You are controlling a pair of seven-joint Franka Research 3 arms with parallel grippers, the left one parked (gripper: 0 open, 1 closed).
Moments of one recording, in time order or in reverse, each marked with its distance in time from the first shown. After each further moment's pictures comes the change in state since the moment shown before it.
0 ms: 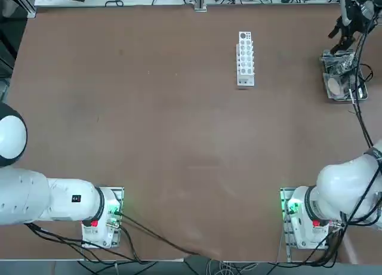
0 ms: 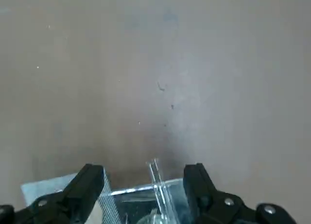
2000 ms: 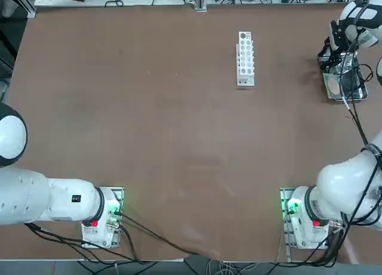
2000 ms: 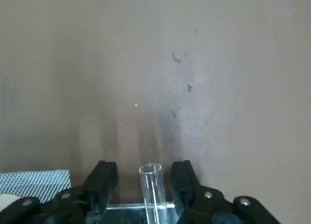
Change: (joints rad) arm -0.012 0.120 0.001 -0.069 0.005 0.208 -0.175
